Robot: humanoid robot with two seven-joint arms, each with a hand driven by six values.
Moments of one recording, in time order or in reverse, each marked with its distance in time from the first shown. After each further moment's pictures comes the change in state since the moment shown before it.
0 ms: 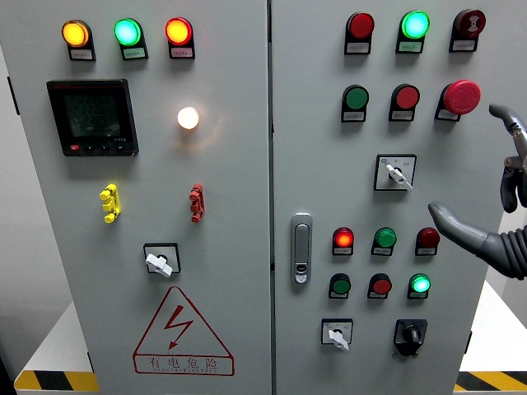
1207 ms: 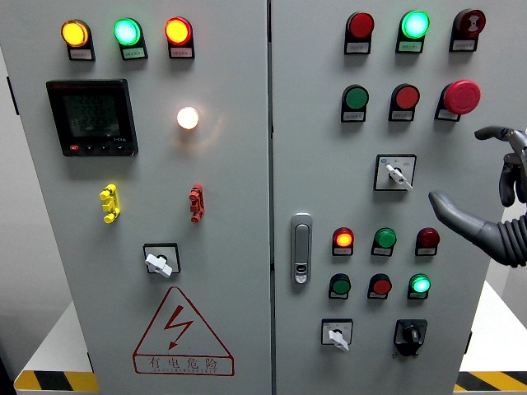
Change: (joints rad) left arm 0.000 0.000 0.000 0.000 -0.001 0.000 0.000; right arm 0.045 0.001 -0.007 -0.062 0.016 -0.005 -0.085
